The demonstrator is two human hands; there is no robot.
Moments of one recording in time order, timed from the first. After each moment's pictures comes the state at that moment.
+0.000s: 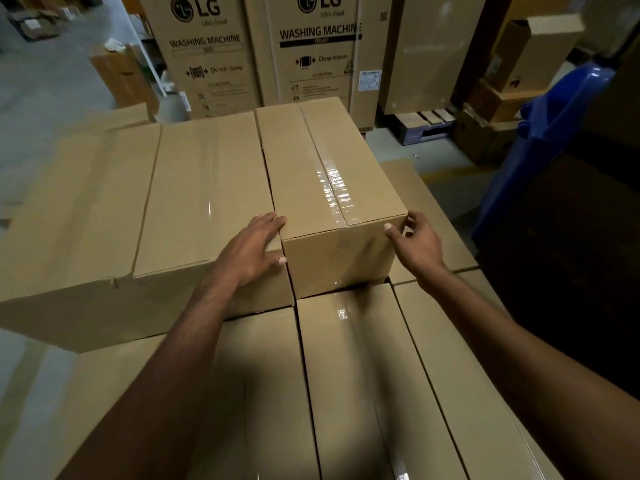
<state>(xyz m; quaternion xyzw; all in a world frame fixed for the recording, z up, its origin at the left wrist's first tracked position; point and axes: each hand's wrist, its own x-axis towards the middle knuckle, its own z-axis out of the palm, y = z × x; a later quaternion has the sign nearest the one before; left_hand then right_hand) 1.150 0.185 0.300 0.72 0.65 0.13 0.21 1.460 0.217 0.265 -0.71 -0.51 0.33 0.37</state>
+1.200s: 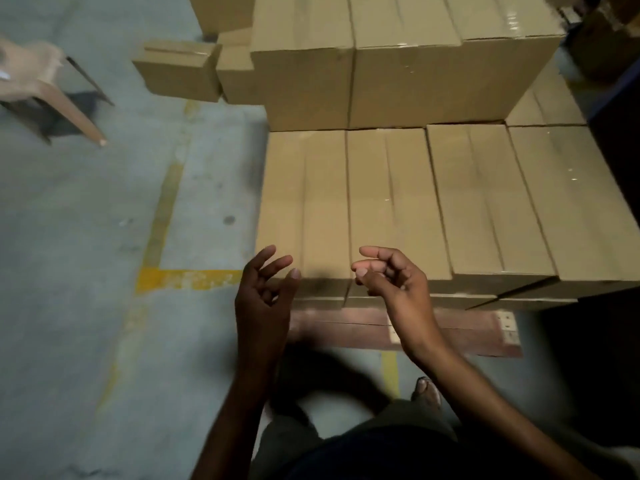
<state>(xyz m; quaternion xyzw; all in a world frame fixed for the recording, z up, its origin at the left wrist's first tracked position) 1.014 -0.512 0.314 0.28 0.69 0.57 0.35 1.191 -0.438 0.310 -0.49 -0.47 0.63 0.38</state>
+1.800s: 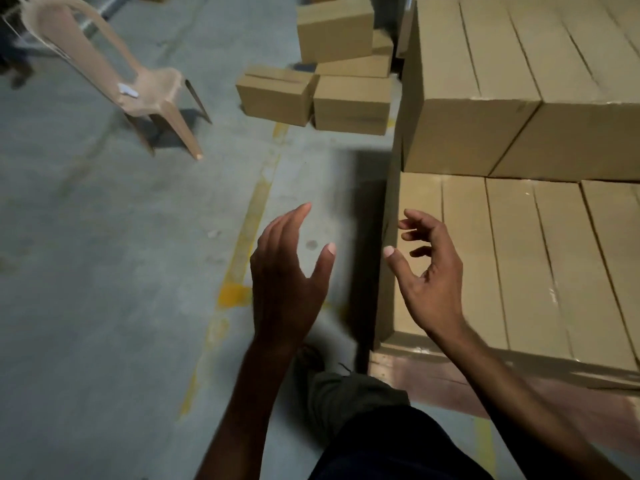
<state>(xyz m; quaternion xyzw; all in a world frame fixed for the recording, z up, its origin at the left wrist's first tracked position) 0.691 -0.498 0.356 0.49 0.77 0.41 0.01 0.867 -0.408 0.328 -0.42 -0.69 0.38 0.44</state>
